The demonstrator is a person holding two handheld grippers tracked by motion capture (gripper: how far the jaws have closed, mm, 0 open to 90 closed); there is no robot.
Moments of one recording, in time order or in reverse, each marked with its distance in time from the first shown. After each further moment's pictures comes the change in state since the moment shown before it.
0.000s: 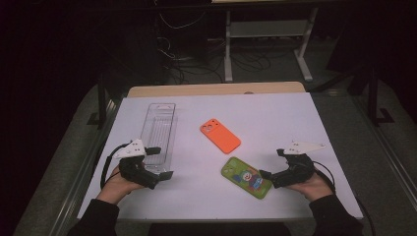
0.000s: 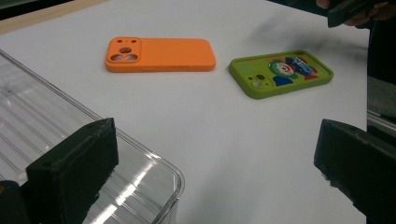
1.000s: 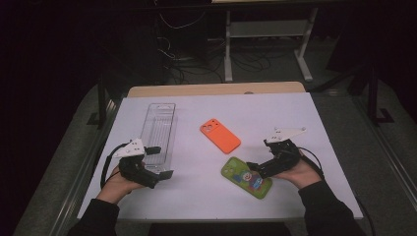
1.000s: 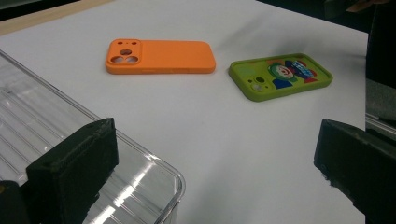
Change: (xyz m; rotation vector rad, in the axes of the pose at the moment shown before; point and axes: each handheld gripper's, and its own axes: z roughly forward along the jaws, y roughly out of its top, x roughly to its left) left arm 0.001 0.001 0.000 -0.008 -0.001 -0.006; right arm 0.016 0.050 0.017 0.074 0.031 -0.082
